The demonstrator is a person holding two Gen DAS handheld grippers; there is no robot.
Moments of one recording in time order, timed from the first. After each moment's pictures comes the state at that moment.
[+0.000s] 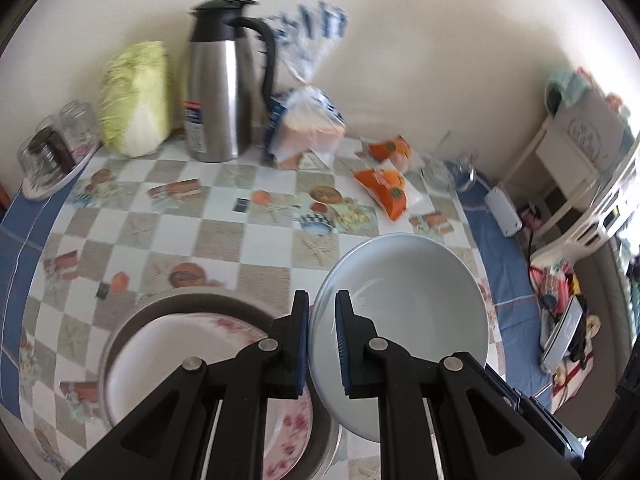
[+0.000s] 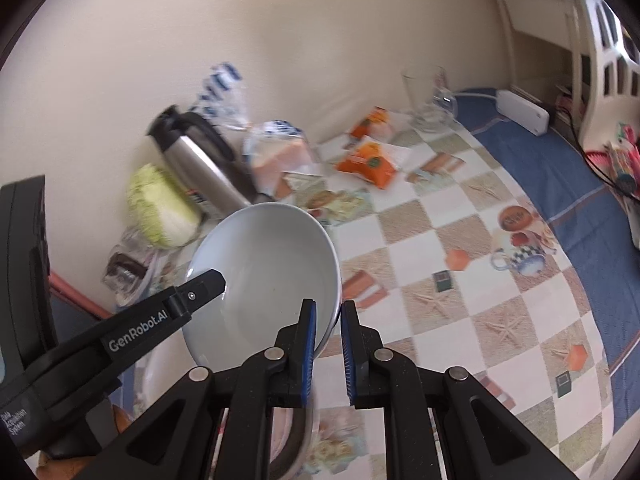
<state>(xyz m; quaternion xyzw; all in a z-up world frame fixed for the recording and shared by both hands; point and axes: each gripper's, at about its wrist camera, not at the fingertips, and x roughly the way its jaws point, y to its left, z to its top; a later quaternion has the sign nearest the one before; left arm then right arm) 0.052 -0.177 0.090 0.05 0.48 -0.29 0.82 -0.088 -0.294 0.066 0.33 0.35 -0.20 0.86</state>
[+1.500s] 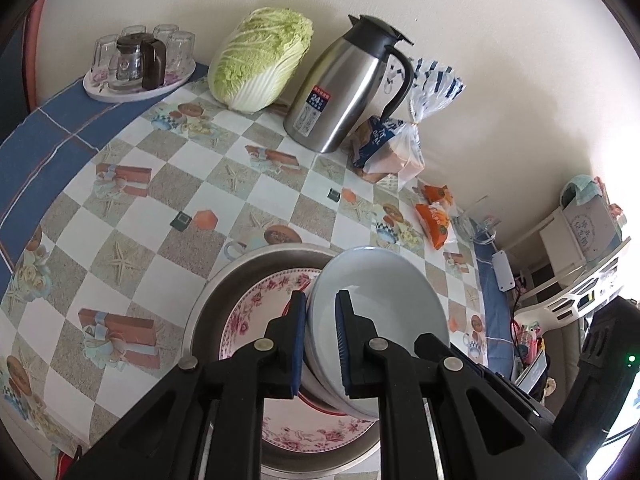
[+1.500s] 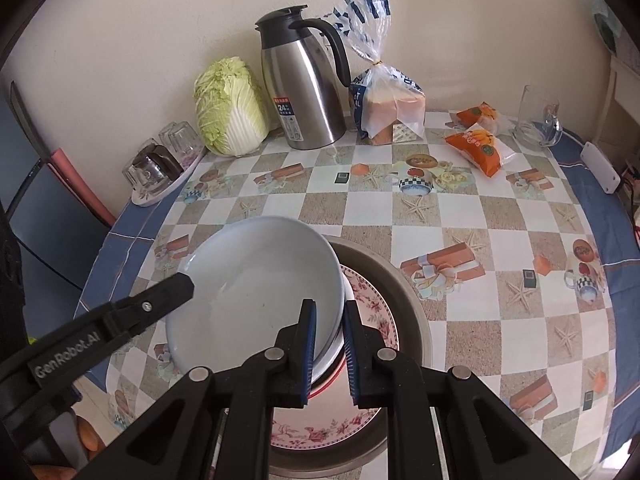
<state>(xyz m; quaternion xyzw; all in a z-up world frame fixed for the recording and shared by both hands) 0.069 -0.021 0.066 -0.11 0.49 -0.26 0.83 -0.022 -0.179 0.054 0.19 0.43 -0.12 0.87</state>
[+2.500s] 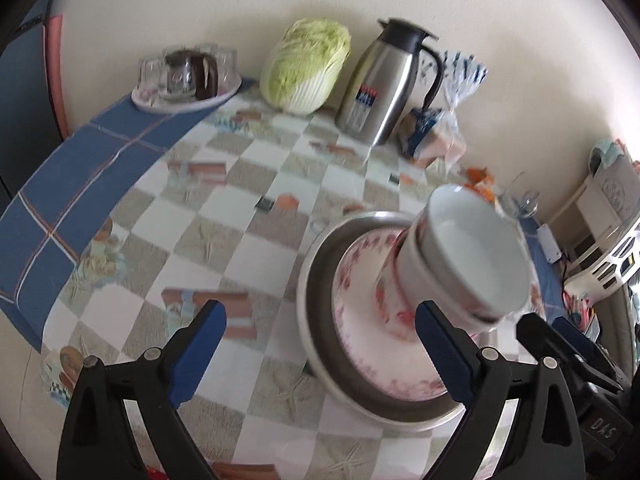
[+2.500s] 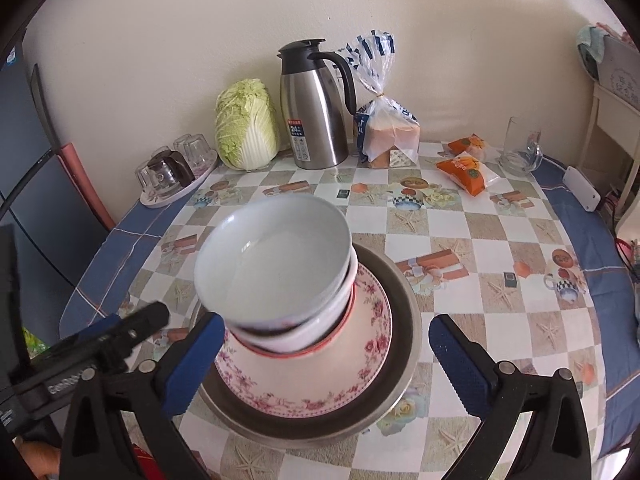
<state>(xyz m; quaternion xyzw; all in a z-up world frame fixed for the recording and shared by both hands) 0.031 0.043 0.035 -0.03 0.47 -0.20 0.86 -0.075 -0.144 0.060 0.15 0.38 -0.13 0.90</state>
